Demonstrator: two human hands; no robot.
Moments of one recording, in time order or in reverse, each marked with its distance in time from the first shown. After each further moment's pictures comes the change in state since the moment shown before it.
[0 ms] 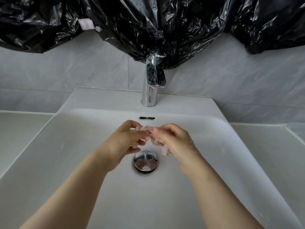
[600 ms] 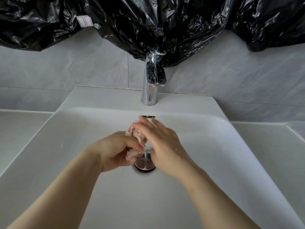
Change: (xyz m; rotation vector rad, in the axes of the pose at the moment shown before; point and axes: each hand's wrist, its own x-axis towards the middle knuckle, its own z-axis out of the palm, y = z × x) left_hand -0.011 0.007 -0.013 -0.045 -0.191 -0.261; right_hand 0.002 0.015 0.008 -0.757 -0.156 -0.712
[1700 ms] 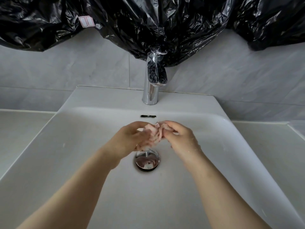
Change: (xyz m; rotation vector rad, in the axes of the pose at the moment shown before) left_hand 0.020 -0.011 0.008 0.229 0.129 0.353; right_hand 0.003 0.008 -0.014 0.603 0.226 0.681
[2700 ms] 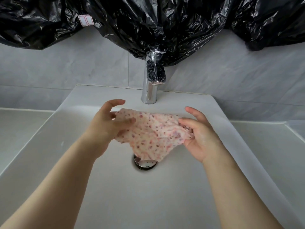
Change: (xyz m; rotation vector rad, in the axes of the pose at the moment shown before) left_hand -0.008 0.026 -0.029 -0.150 0.305 0.032; right_hand 0.005 -0.012 -0.035 0.768 0.024 0.266
